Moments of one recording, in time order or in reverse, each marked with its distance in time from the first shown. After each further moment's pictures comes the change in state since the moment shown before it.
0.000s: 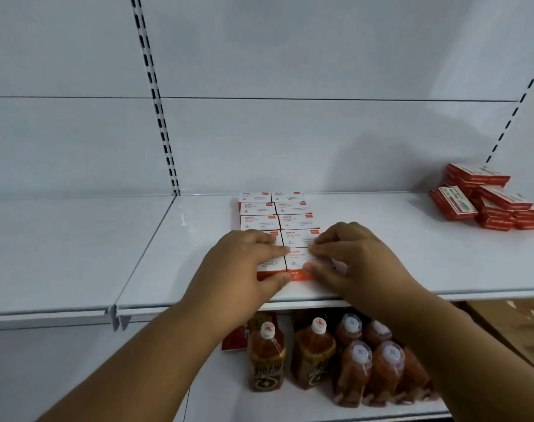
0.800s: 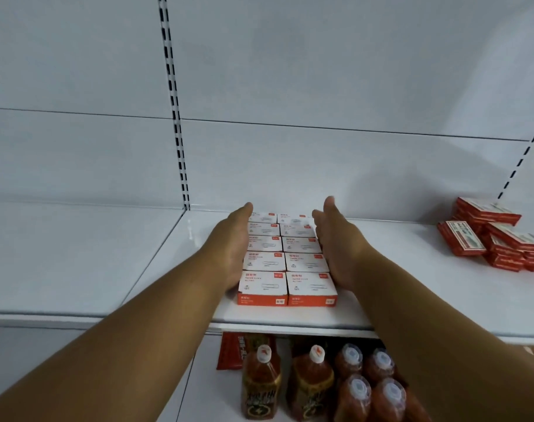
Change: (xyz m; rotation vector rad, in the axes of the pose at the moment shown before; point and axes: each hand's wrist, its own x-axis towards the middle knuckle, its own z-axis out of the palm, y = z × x) left_hand 0.060 0.010 -0.023 -1.318 0.086 -0.722; right_hand 0.084 -0.001 0.006 1.029 -0.145 0.821
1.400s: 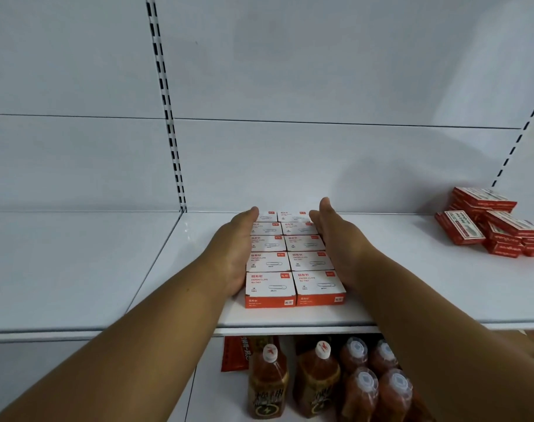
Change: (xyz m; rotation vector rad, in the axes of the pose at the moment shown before) left_hand 0.013 -0.007 -0.006 -0.014 -0.022 -0.060; right_hand 0.003 0.006 0.005 -0.092 0.121 0.038
